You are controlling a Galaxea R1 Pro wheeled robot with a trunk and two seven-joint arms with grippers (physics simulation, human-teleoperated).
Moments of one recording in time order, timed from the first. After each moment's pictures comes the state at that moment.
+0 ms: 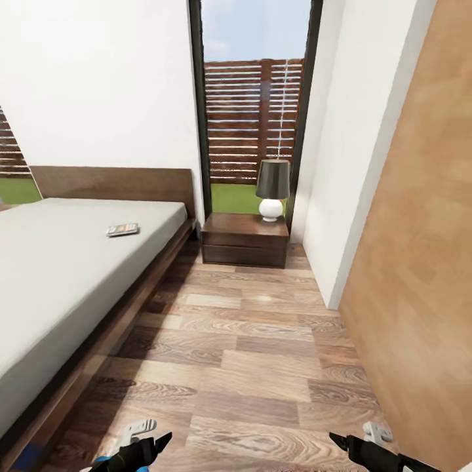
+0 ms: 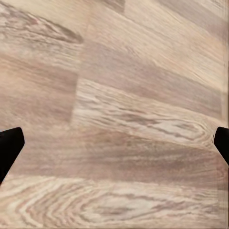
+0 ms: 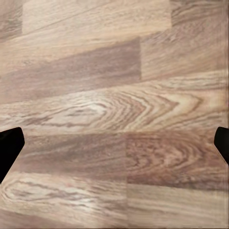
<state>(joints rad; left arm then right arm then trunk) -0.50 0.12 0.52 -0.05 -0.20 -0.15 -0.56 -0.58 -0.25 0.49 0.08 -0.84 -0.03 0.65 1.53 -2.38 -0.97</state>
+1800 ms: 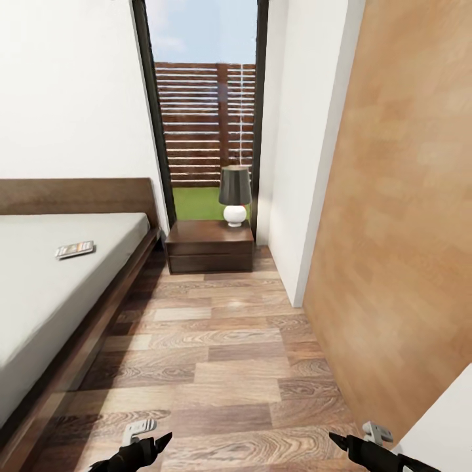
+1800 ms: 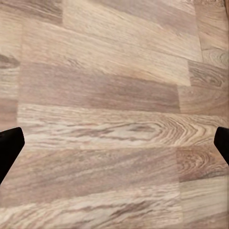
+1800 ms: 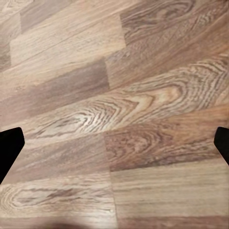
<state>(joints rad) -0.50 0.12 0.52 -0.05 -0.20 -0.15 -0.57 -0.58 -0.25 0.49 0.08 -0.84 -0.03 0.65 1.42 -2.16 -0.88</state>
